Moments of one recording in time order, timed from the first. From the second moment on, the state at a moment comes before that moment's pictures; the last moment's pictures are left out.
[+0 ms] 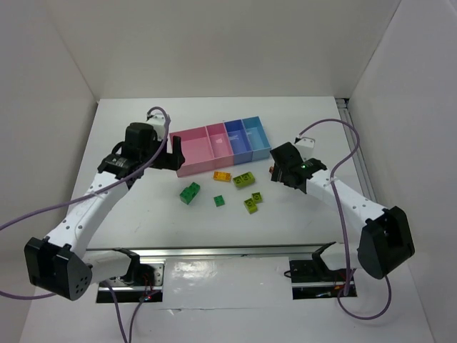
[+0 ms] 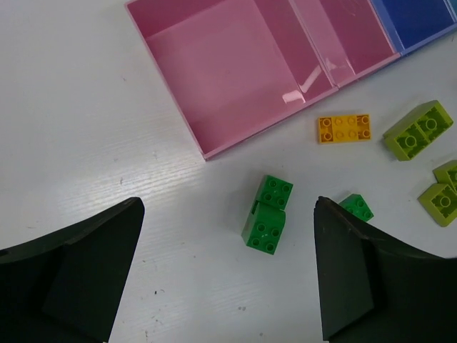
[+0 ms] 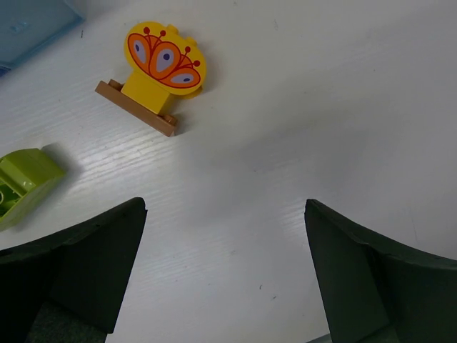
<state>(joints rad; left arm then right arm) -0.29 1.18 1.07 -0.53 -0.02 -0.12 0.50 1.31 0.94 -0.69 0.59 0.69</state>
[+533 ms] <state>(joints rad) -0.31 1.20 1.16 -0.61 -0.01 -0.15 0.54 1.22 0.89 -0.64 0.56 0.67</state>
